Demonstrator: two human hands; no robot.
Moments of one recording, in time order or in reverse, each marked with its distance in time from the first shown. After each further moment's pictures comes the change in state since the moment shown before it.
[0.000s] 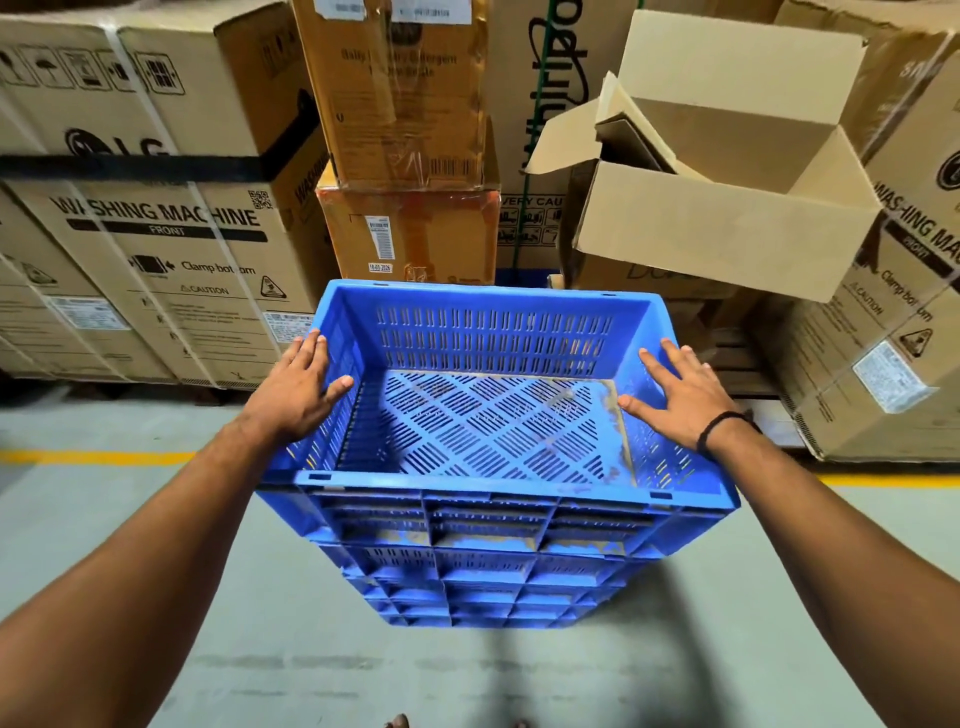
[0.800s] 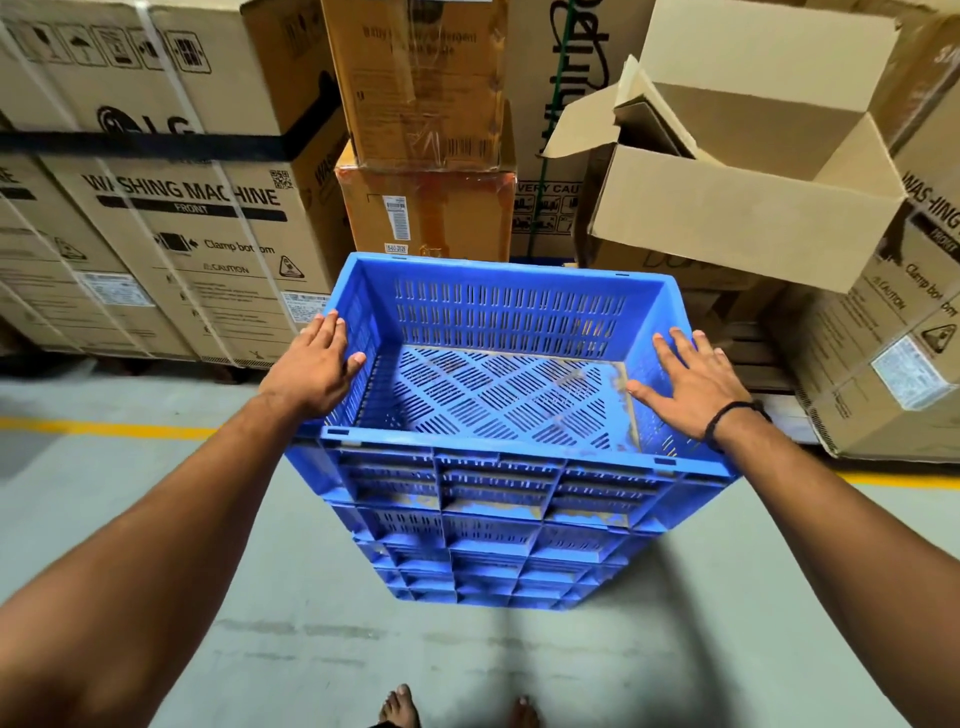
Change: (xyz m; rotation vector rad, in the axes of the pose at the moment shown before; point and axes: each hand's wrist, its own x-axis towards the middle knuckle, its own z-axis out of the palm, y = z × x) left_hand -0.018 0.006 0.003 0.133 0.034 0.036; right_hand -0.013 -0.005 0.004 -0.142 0.029 -0.020
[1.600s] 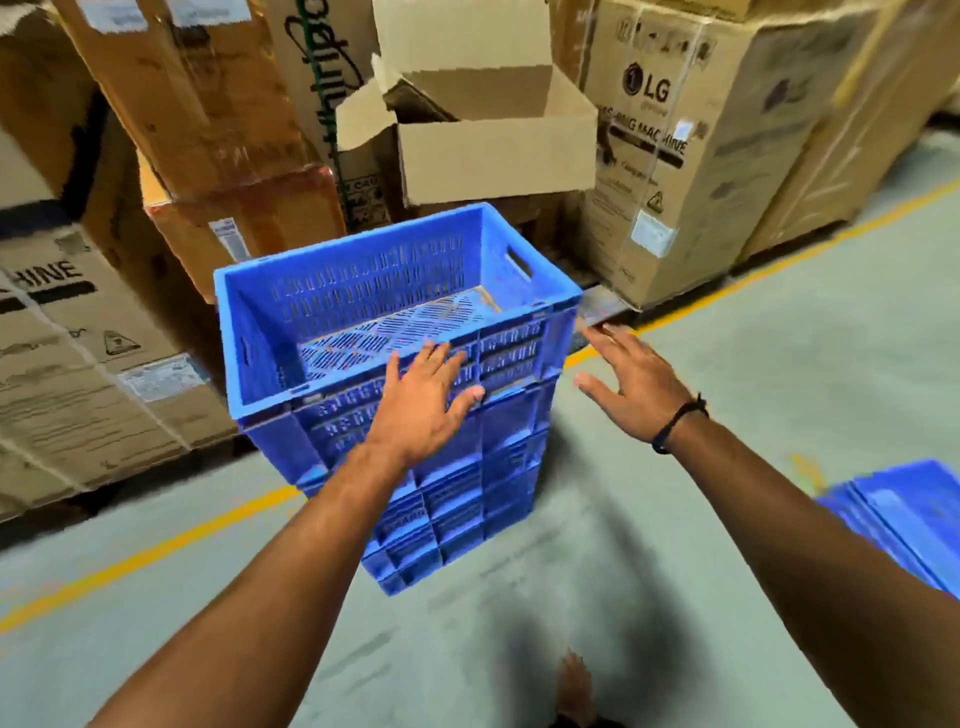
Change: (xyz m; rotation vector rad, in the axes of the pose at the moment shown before) left_hand -0.167 0.141 -0.007 -0.244 0.052 0.710; right_hand -0.298 -0.101 -0.001 0.414 0.303 0.300
